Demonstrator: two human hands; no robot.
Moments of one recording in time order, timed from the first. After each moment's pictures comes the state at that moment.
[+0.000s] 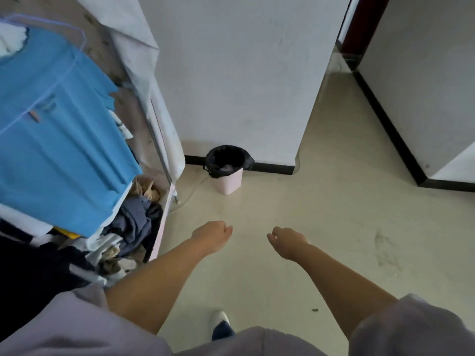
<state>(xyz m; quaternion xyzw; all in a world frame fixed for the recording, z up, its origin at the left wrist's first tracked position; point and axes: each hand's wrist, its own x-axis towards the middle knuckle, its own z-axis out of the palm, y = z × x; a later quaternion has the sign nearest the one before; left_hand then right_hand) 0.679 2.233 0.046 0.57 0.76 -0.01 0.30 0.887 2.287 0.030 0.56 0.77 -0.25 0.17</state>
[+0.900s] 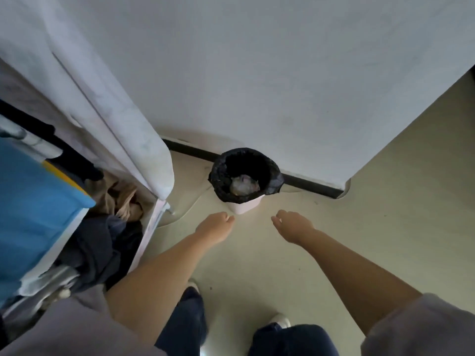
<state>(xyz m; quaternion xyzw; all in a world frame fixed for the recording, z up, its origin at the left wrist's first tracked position) 0.554 2.643 -0.147 0.40 0.82 0.04 0.41 0.740 2.745 -0.147 0.49 0.80 -0.27 0.20</state>
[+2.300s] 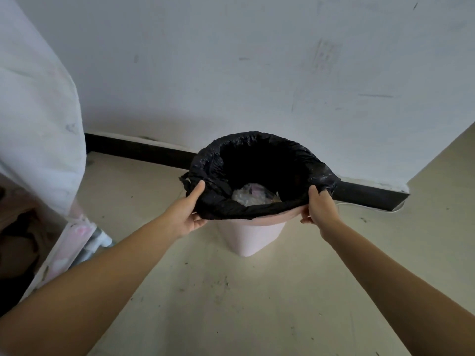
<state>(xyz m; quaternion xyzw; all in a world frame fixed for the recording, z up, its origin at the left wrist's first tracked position) 0.403 2.793 -0.503 0.06 0.63 0.51 0.58 0.658 2.894 -0.494 0.63 0.54 -0.49 -0.27</state>
